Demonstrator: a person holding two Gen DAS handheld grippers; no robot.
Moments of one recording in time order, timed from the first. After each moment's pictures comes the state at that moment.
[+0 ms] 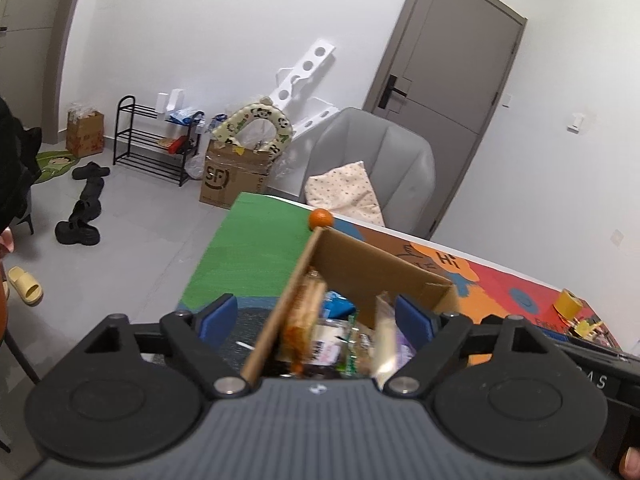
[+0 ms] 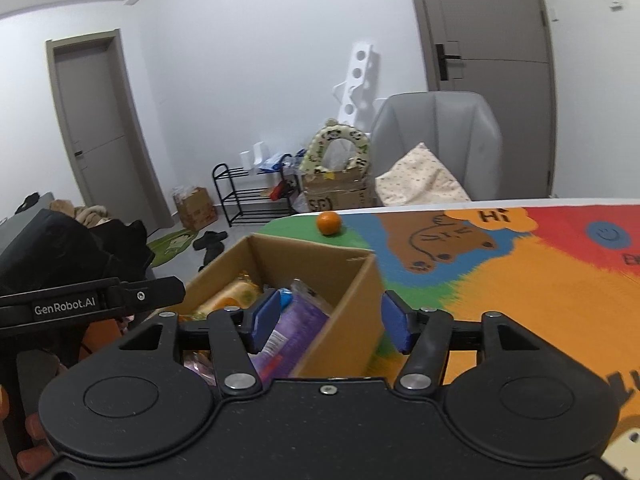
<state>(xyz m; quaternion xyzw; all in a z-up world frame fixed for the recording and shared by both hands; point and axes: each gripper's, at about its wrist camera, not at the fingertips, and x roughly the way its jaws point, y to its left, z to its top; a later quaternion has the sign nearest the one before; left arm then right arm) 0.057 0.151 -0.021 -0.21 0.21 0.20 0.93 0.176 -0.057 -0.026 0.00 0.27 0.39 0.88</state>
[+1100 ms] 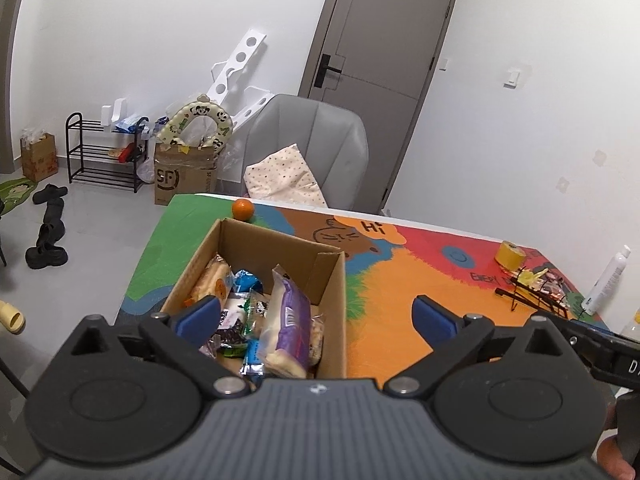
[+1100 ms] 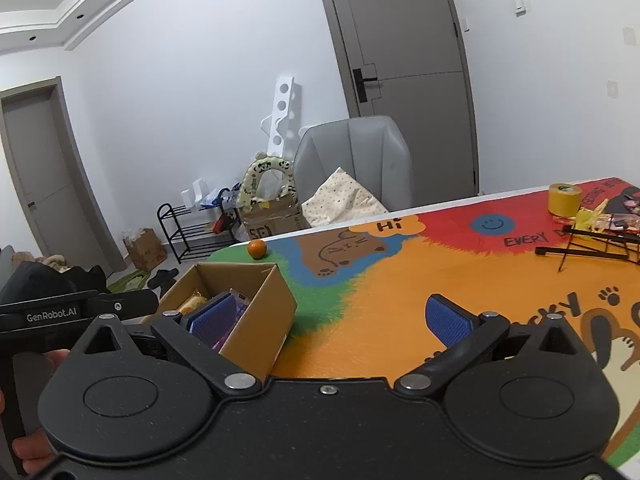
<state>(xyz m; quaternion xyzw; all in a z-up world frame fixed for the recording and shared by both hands) 0.044 0.073 0.029 -0.16 0.24 0.13 0.95 0.139 -0.167 0.012 0.04 0.26 0.30 0.92</state>
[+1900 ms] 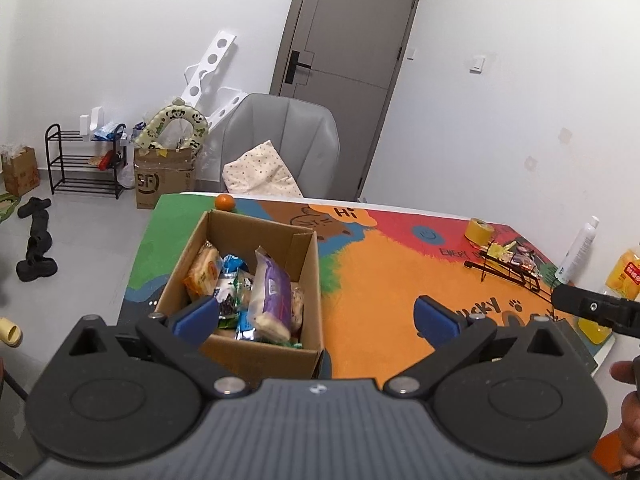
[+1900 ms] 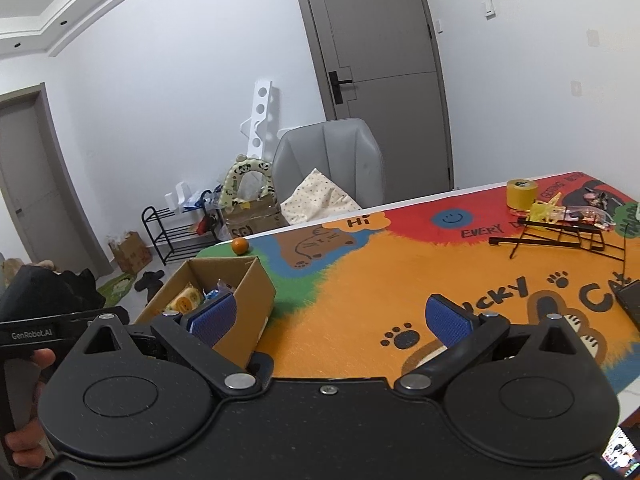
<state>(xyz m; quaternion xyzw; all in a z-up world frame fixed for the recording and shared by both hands) -0.002 0.055 0.042 -0.14 0.26 0.09 0.95 0.102 -0.212 0.032 0.05 0.27 0.27 0.92</state>
